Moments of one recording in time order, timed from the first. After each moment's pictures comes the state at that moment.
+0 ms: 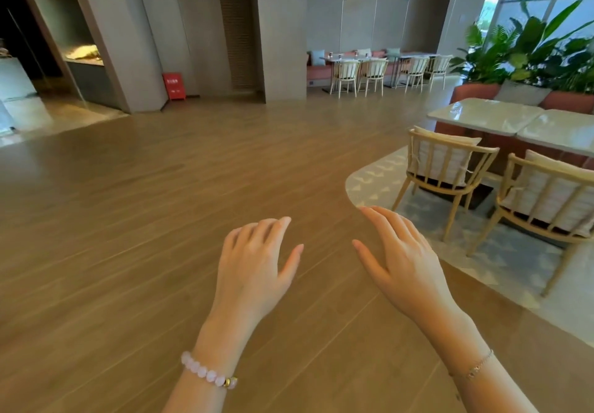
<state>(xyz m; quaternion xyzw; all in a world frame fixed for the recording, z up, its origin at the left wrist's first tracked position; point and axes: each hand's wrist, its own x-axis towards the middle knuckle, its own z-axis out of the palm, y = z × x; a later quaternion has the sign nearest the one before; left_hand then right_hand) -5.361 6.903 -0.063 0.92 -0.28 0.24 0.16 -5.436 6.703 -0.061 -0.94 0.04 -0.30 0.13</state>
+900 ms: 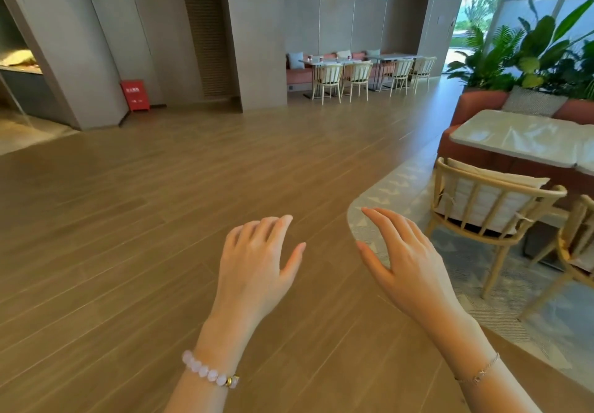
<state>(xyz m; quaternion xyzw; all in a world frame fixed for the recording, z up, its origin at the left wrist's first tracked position) -4.798 6.768 -0.058 0.90 -0.32 0.24 0.17 -4.889 6.572 -0.068 -0.94 0.08 -0.32 0.11</state>
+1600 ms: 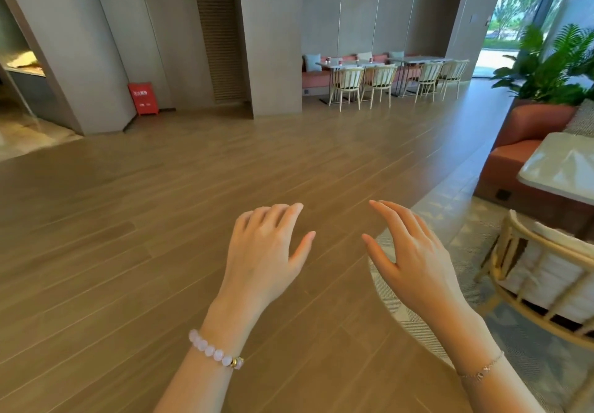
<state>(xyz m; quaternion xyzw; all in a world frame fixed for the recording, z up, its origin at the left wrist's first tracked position) -4.385 6.567 -0.044 0.90 -0.32 0.26 0.15 -4.468 6.371 -0.067 -0.93 0.08 -0.33 0.11</state>
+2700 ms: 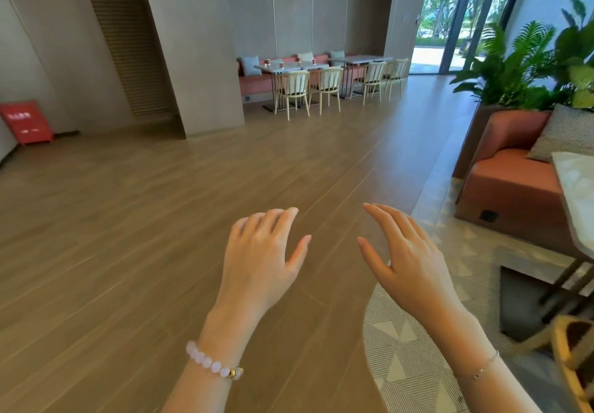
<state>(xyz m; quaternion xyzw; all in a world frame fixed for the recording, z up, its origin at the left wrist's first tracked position) -3.786 6.246 -0.053 0.87 -0.40 0.23 0.19 -3.906 6.077 -0.067 -0.92 0.16 -0.34 0.11</state>
